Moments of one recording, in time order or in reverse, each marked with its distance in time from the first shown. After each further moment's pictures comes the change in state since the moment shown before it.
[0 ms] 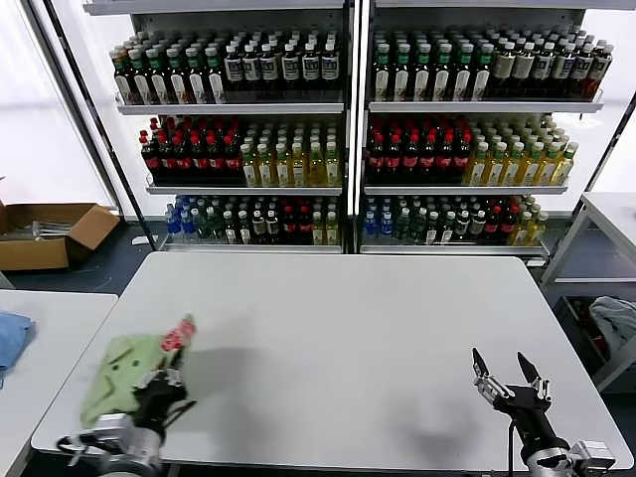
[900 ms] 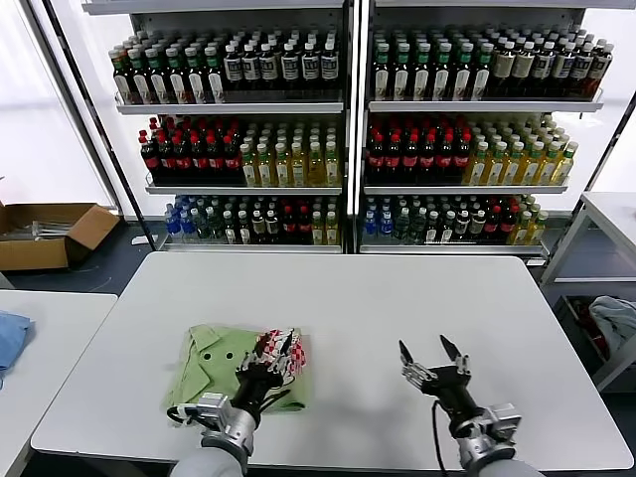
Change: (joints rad) left arm -0.171 -0.010 0.299 0.066 -0.026 -0.028 -0.016; right arm 0.218 -0.054 -0.339 -0.089 -0.155 -0.095 0.040
